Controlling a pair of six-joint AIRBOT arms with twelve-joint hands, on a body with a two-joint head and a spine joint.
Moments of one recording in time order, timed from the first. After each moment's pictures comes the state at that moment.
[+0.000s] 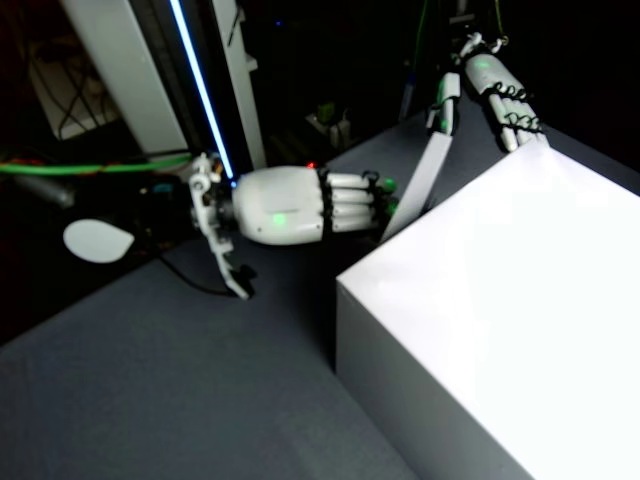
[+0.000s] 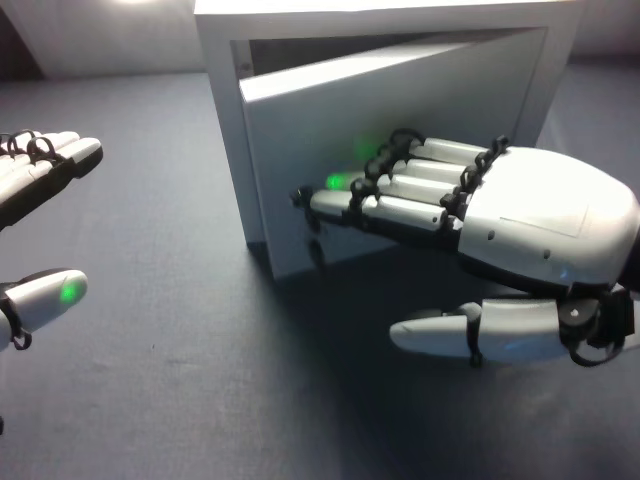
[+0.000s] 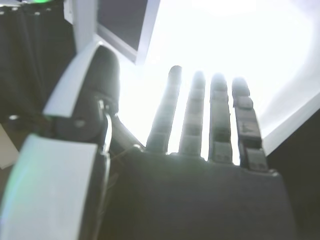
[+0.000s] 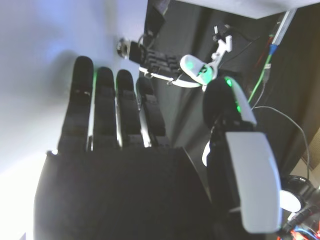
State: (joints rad) left arm 1.26 -0.66 1.03 -0.20 -1.44 0.54; right arm -0.63 -1.05 1.02 -0.32 0.81 -0.74
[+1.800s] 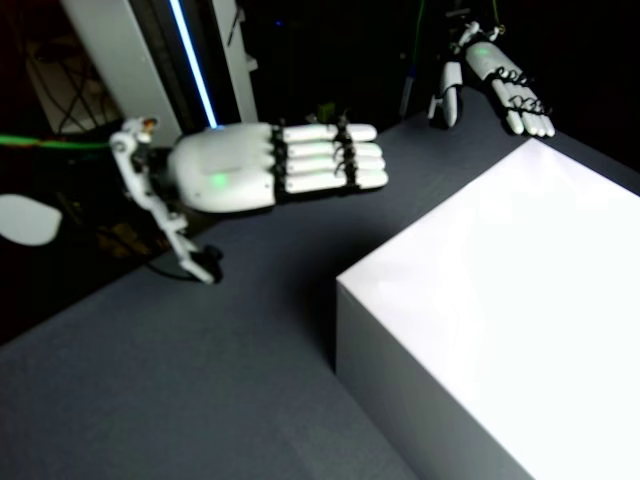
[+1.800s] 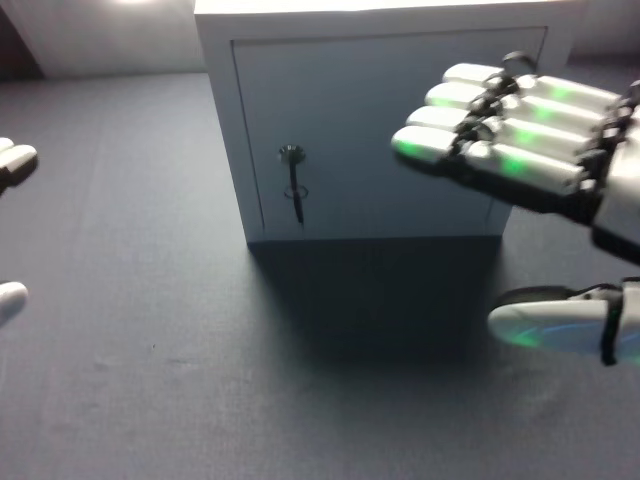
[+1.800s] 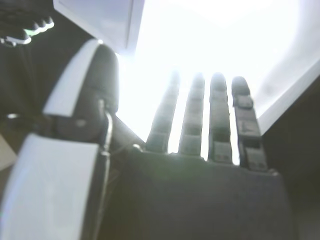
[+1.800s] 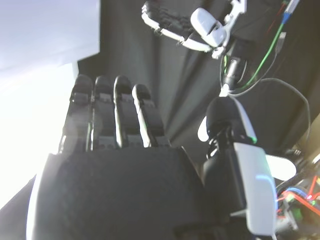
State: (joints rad) left arm 1.43 -0.63 0.99 -0.33 -1.59 0.54; right arm -0.73 -0.77 0.85 -0.28 1.05 -0.77
